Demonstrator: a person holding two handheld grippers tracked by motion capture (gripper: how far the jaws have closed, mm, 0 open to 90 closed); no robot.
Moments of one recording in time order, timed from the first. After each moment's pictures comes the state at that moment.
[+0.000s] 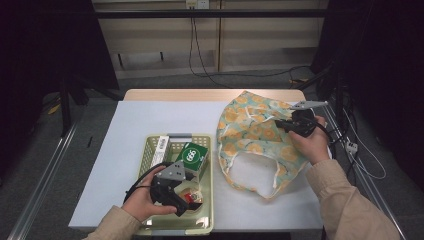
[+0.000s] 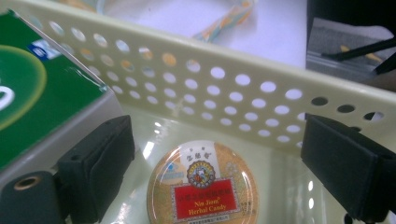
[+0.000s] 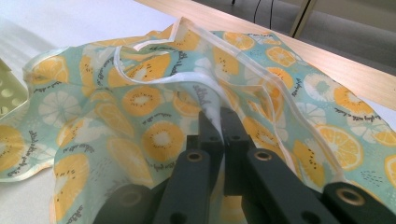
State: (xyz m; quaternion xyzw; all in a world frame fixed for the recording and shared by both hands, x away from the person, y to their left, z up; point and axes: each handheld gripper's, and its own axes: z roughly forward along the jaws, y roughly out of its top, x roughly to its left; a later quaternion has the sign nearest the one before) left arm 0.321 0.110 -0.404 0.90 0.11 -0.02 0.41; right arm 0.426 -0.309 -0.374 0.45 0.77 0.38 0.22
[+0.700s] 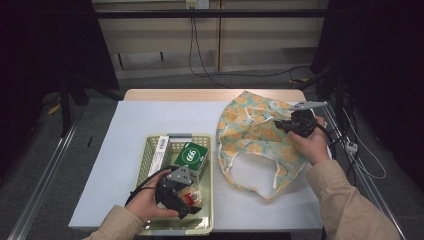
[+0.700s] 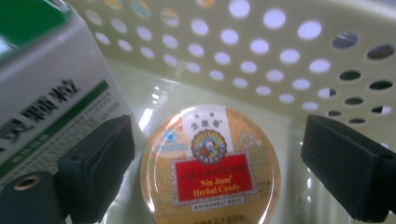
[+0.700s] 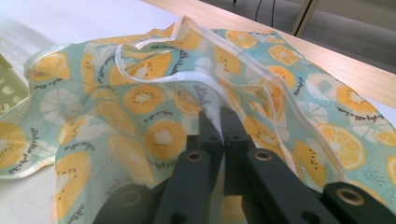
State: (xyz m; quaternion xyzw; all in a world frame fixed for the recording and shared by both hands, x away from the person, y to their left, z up) left arm 0.324 0.104 -0.427 0.93 0.13 -0.03 0.35; right arm 0.425 -0.308 -0.376 0.45 0.78 0.38 0.22
